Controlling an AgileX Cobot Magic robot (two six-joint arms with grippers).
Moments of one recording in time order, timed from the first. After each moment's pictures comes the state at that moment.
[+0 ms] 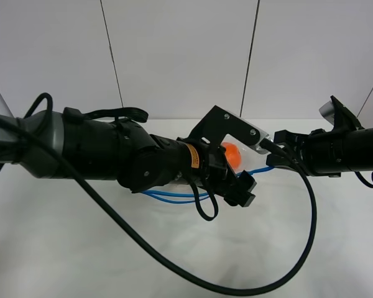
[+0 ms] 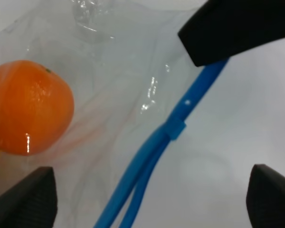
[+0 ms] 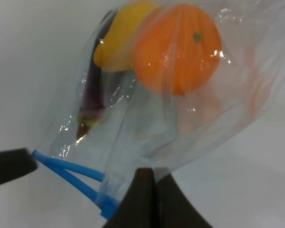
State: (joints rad) left arm -0.89 1.85 -1.11 0.06 -0.04 -0.04; right arm 0.02 1.41 -0.66 1.28 0.53 -0.88
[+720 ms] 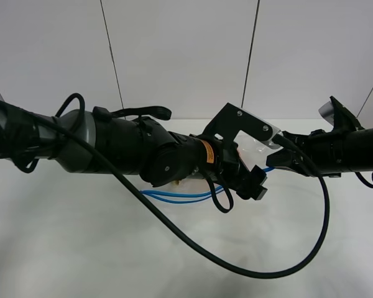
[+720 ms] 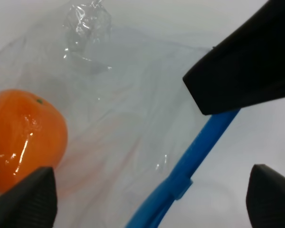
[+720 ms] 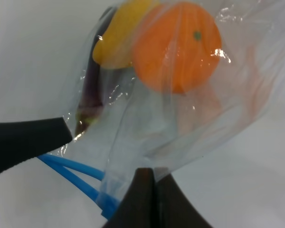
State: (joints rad) left arm -0.89 1.93 -1.21 0.06 -0.04 -0.04; right arm 0.02 1.41 -0.66 1.27 0.54 -0.88
